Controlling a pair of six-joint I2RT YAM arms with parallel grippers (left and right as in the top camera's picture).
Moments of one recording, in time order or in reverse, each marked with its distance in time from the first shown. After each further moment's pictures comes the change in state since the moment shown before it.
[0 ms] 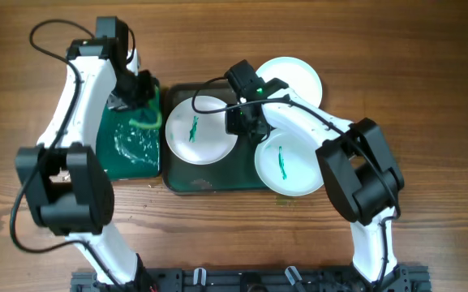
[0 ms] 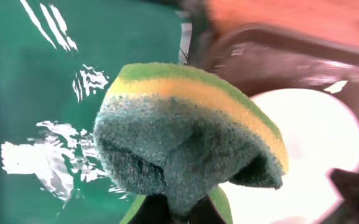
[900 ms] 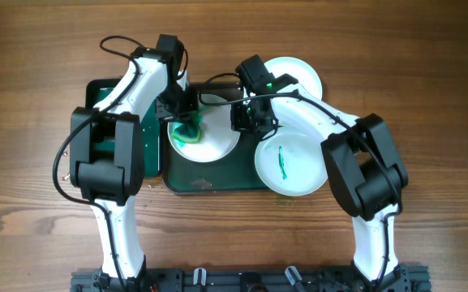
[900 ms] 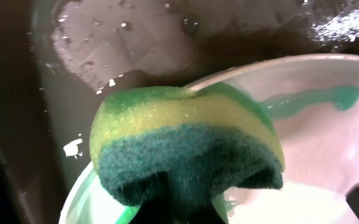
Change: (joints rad) left arm -0.176 0.256 0.002 0.080 0.095 -0.053; right arm -0.050 0.008 -0.007 0.011 -0.098 -0.041
